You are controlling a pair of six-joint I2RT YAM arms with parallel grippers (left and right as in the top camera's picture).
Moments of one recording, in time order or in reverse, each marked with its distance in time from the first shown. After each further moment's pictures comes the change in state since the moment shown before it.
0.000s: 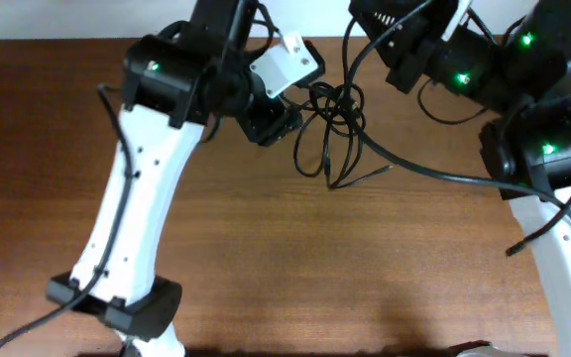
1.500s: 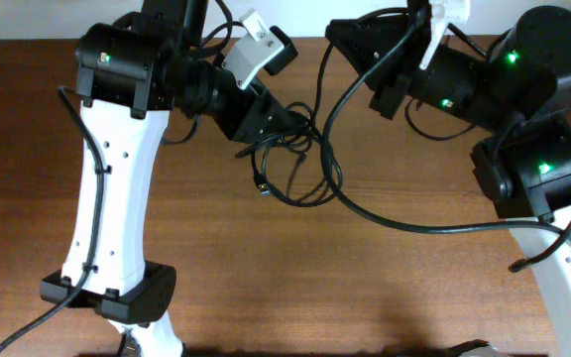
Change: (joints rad) left arm 0.121 0.044 0.142 -0.194 0.315 -0.066; right arm 0.084 -0.045 0.000 -0.049 0.008 -0.217
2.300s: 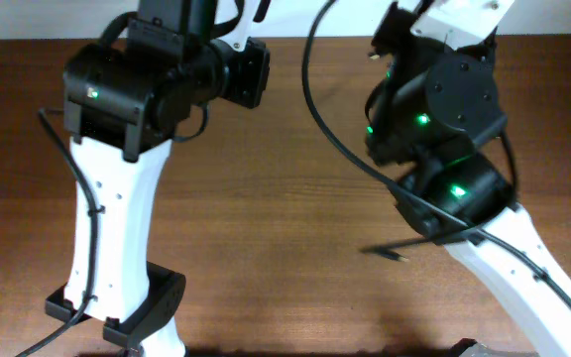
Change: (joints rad) left arm -0.108 0.000 0.227 0.129 -0.496 -0.502; right arm 0.360 0.040 -0.006 0.280 1.732 -0.189
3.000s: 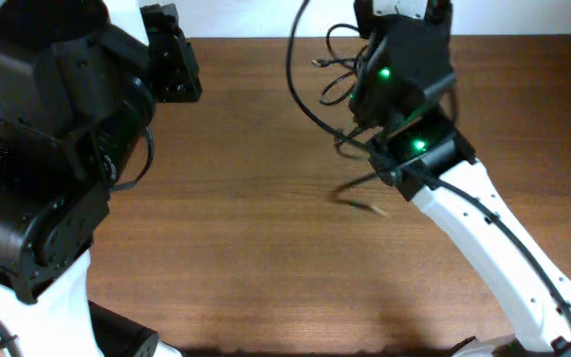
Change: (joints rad) left arm -0.032 -0.247 -0.004 0.168 -0.408 -0.245; right arm -0.100 0.156 -0.013 0.142 -0.092 -0.407
